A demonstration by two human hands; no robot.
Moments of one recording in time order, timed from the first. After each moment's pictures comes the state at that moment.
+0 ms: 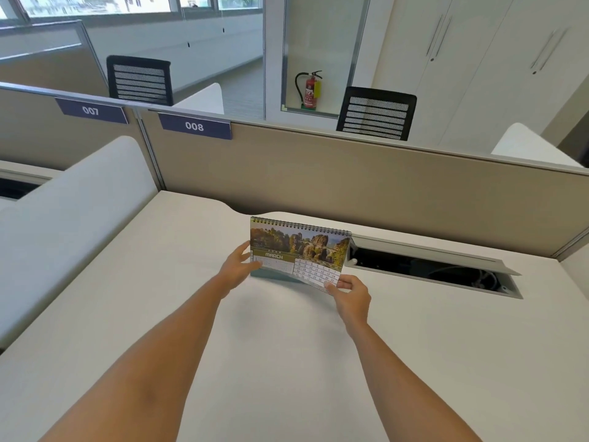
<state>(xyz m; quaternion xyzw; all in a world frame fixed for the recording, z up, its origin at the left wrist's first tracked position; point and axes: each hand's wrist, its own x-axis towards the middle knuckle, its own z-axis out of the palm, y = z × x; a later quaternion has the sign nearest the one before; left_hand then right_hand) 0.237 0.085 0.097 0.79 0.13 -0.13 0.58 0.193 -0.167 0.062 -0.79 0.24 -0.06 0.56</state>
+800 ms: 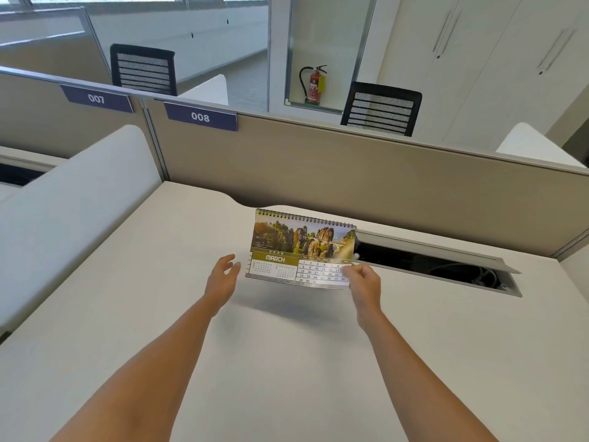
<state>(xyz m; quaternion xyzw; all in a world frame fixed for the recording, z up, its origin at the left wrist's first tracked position) 0.193 0.109 0.059 0.78 0.21 -0.03 0.59 0.176 -0.172 0.104 -0.72 0.22 -0.03 0.66</state>
